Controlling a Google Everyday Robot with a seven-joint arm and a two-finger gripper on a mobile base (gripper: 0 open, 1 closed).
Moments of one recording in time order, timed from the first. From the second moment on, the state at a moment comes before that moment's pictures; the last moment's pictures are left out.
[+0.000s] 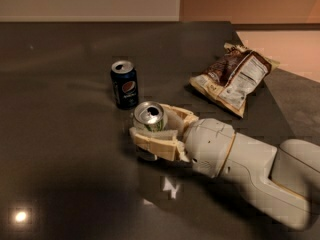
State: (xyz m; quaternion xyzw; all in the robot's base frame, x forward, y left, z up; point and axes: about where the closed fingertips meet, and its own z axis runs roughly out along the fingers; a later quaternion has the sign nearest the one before) arm 0.415 0.016 0.915 -0.36 0.61 0.36 0.61
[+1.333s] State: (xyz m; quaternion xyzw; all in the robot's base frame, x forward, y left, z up) arm 0.410 0.022 0.902 -0.37 0.61 0.36 0.60
